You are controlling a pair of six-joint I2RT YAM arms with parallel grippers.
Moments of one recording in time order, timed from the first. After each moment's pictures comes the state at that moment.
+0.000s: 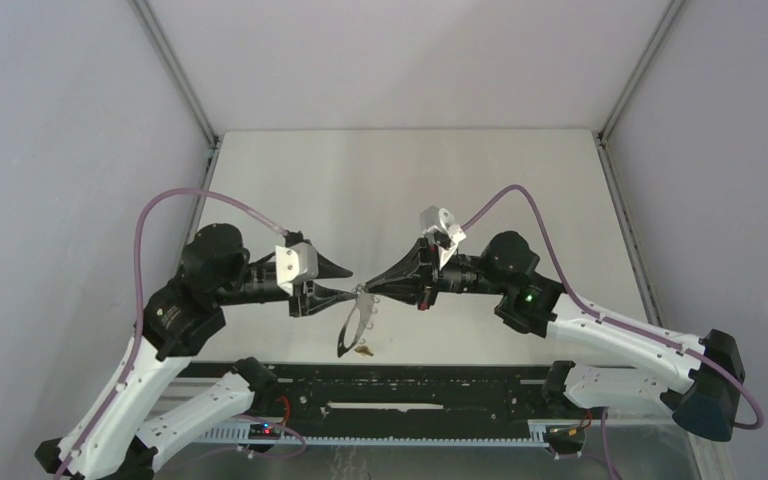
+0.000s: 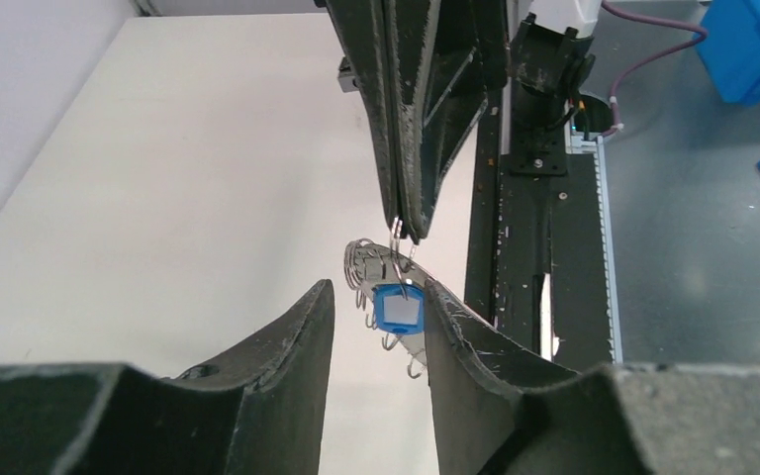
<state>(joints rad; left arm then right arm) -0.64 0.71 1.10 -0.67 0.71 0.31 1.00 1.07 0.84 0.40 -0.56 0.28</state>
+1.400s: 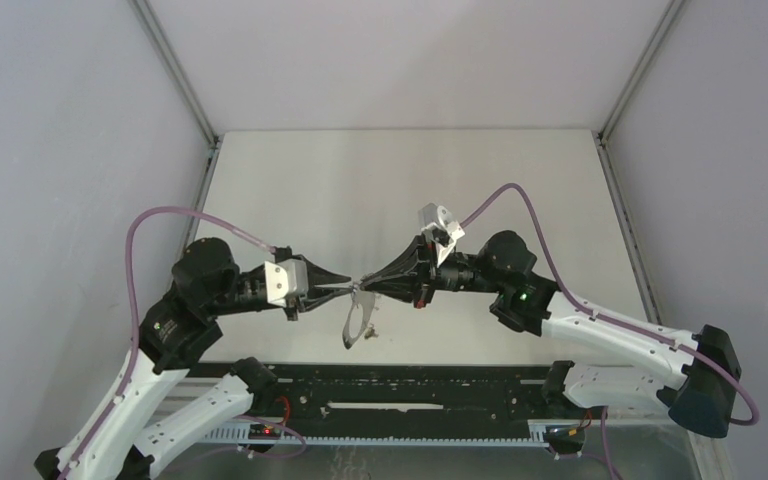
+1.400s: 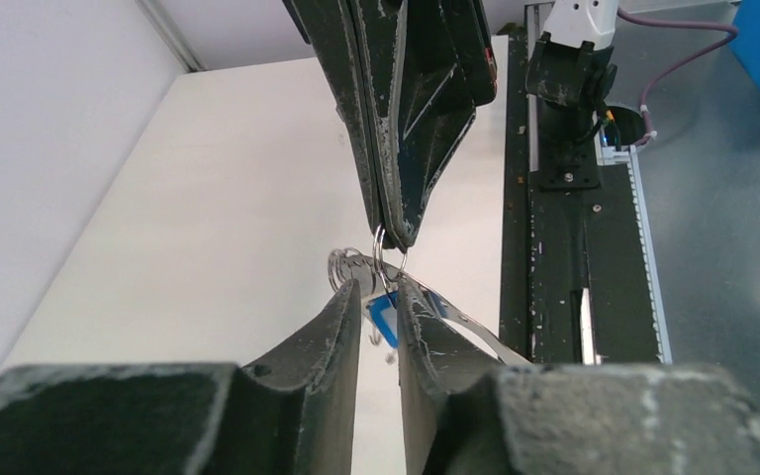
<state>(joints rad) -0.65 0.63 1.02 -0.57 0.71 0.36 1.00 1.10 0.84 0.49 -0.57 0.32</state>
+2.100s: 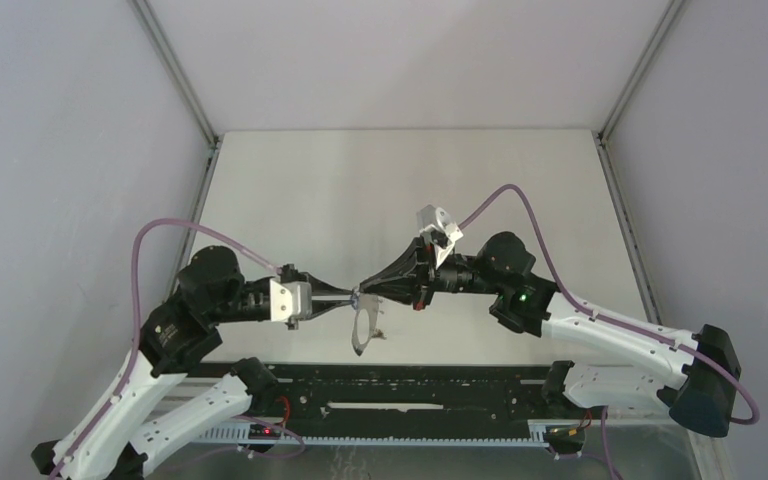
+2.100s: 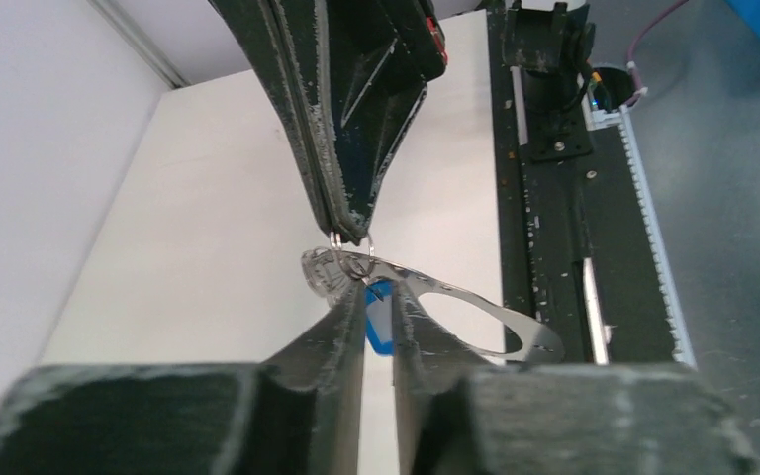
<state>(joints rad) -0.73 0.60 0.99 -0.59 0.69 0.46 1.01 1.10 0.84 0.48 -0.57 0.32</state>
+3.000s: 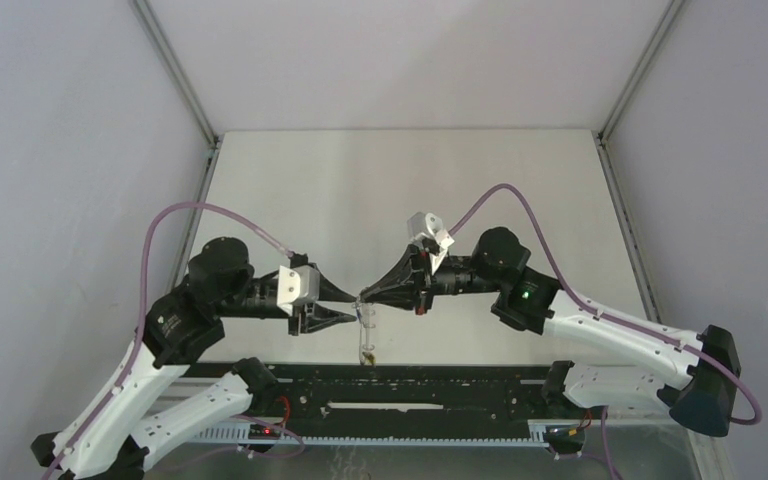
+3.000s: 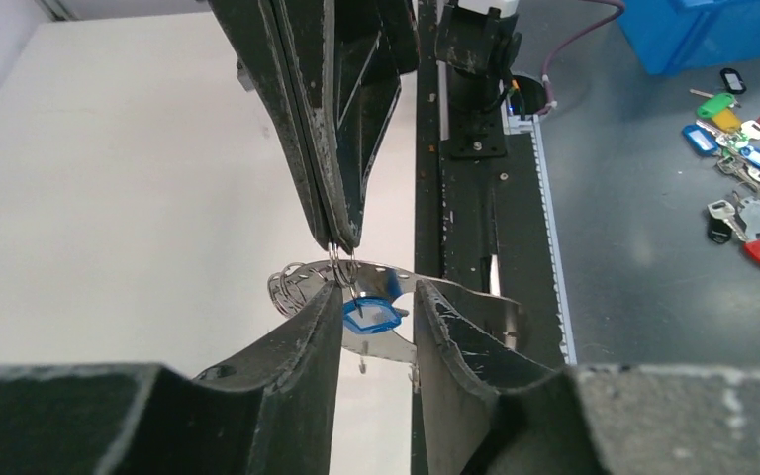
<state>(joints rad) -0.74 0.66 1.04 -0.69 0.74 0.31 1.02 1.10 0.89 0.34 -0.62 0.23</state>
